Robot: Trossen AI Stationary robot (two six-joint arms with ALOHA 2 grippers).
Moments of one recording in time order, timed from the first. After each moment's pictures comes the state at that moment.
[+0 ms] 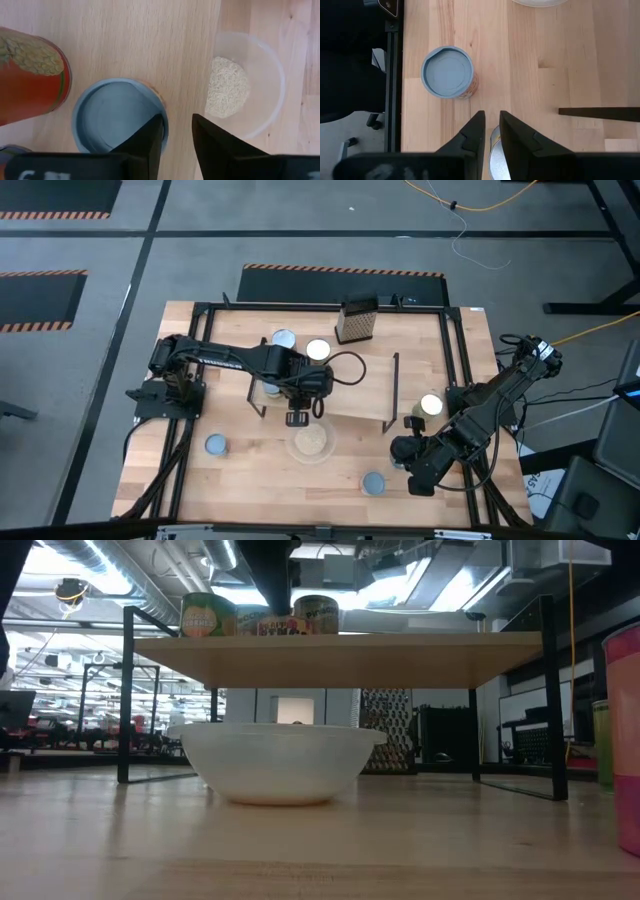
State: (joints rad) left arm -0.09 1.82 1.77 -1.19 -0.06 -0.12; right arm 0.75 1.44 1.22 -0.94 0.23 0.75
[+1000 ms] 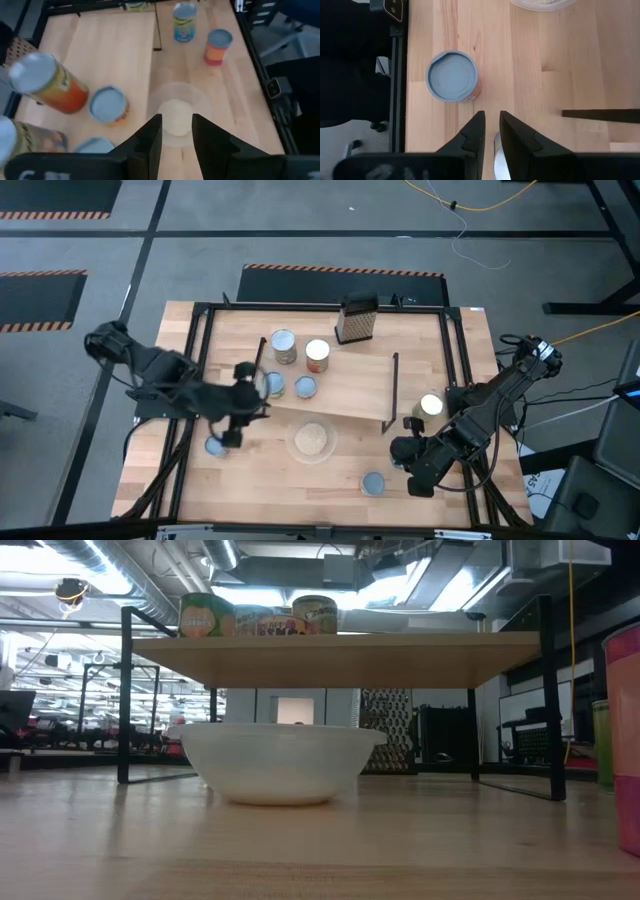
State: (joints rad) left arm -0.51 1.26 1.49 -1.00 -0.38 -0.28; right arm 0.75 1.44 1.22 -0.92 0.22 0.75
